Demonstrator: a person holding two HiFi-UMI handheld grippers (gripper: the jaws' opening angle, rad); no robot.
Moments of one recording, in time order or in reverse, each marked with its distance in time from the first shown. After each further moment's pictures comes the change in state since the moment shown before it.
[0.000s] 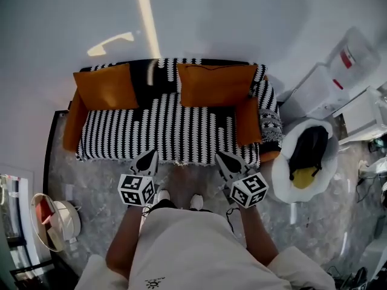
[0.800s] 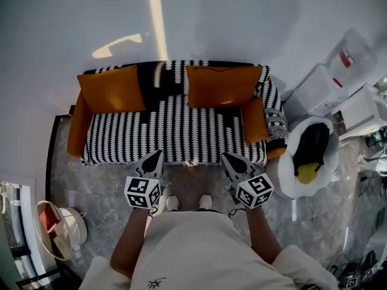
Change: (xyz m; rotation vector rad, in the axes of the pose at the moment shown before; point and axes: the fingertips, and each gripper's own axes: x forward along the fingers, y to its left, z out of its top) left arm -0.034 0.048 0.008 0.032 -0.055 -0.052; right arm 0.028 0.056 0.001 -0.055 -0.001 -0.060
